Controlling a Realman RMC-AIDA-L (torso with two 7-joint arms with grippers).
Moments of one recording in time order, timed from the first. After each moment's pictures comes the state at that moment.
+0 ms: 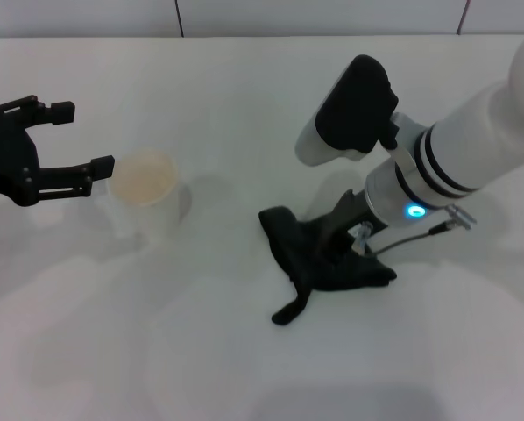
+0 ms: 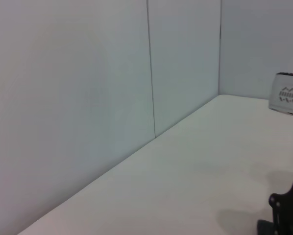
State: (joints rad) left arm -0.27 -2.06 0.84 1.24 1.87 1.56 -1.54; right arm 0.73 2.03 -1.89 -1.06 -2.27 -1.07 2.57
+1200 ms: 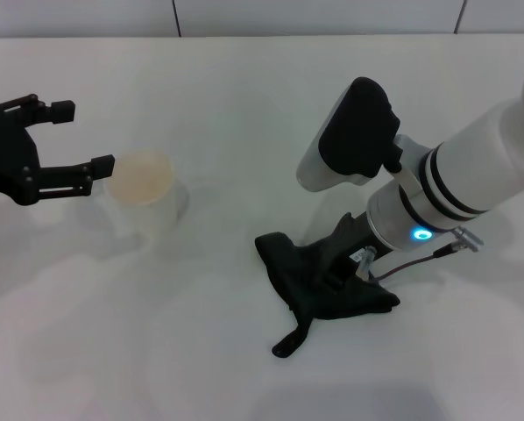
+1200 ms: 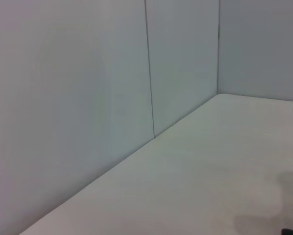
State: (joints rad) left arm -0.27 -2.06 0.84 1.24 1.88 1.56 -1.53; right arm 0.67 2.03 -1.91 -1.16 -2.27 -1.12 2.57
